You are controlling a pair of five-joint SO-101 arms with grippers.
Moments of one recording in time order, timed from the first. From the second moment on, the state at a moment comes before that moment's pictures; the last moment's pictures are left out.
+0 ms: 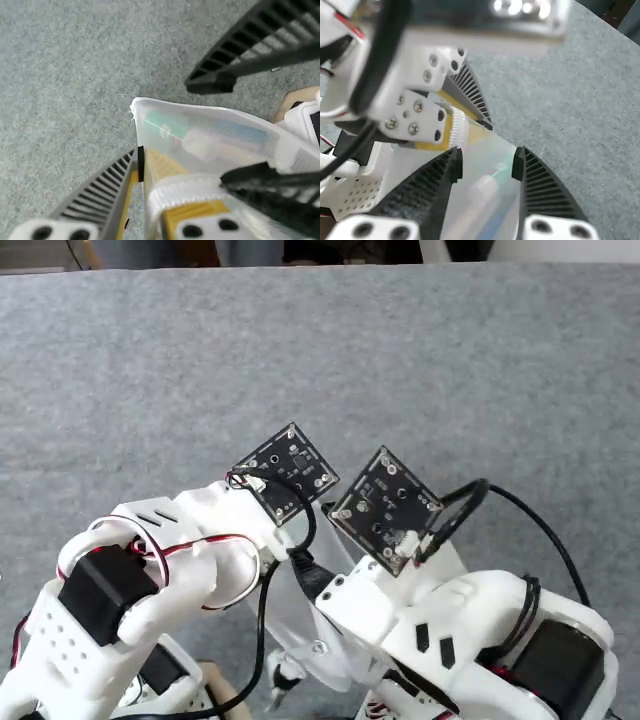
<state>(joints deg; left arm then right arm) 37.7 -50.3 11.9 94.6 -13.1 -48.3 -56.6 5.3 99.5 1.0</state>
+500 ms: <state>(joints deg) 27.7 -50.2 22.0 82.3 -3.6 -45.0 -67.7 5.8 99.1 4.7</state>
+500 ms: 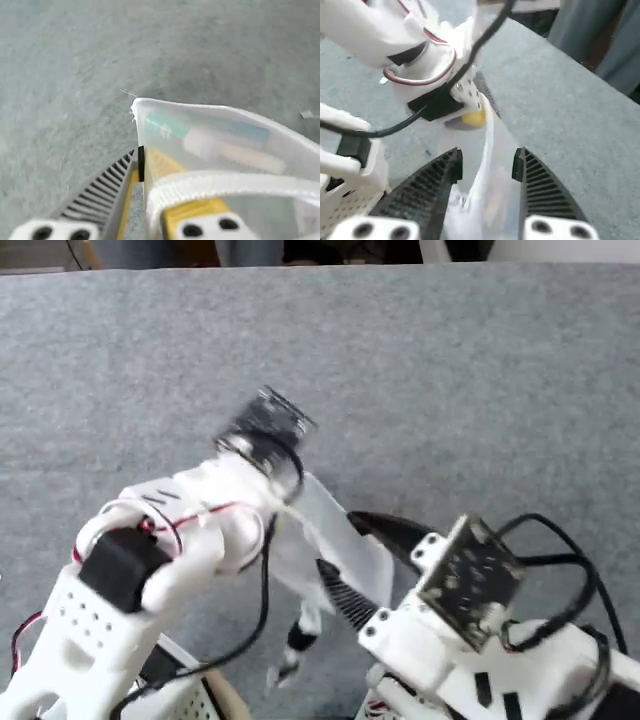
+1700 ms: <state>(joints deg) 4.3 -50.2 24.7 79.1 19.4 -51.3 -59.9 34.0 76.9 -3.6</state>
